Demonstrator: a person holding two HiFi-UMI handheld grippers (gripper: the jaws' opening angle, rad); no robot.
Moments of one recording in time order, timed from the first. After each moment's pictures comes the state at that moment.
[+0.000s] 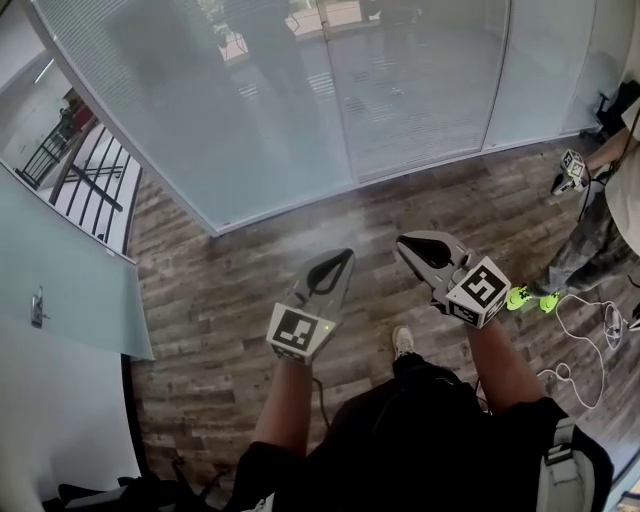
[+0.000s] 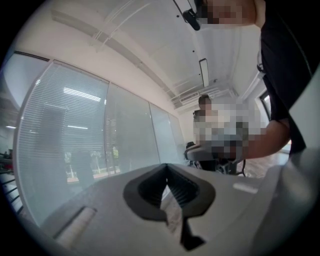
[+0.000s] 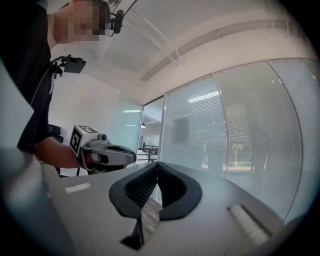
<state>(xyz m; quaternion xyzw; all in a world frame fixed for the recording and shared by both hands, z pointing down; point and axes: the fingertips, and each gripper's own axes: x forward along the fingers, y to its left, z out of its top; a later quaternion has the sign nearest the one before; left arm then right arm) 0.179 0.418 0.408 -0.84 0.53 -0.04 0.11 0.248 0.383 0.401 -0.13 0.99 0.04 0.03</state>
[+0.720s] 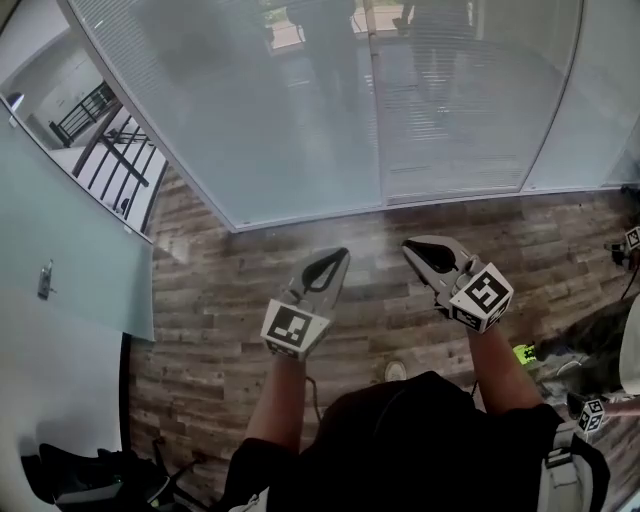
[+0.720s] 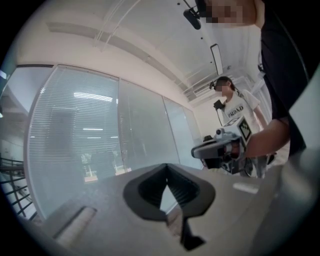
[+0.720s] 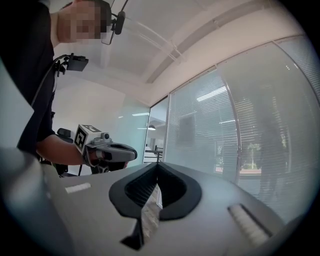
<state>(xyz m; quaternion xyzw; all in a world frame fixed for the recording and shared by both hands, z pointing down) 0.127 0.296 0.389 -0.79 0.60 -0.06 0.10 0.206 0.248 0.385 -0.05 1.00 0.04 0.04</state>
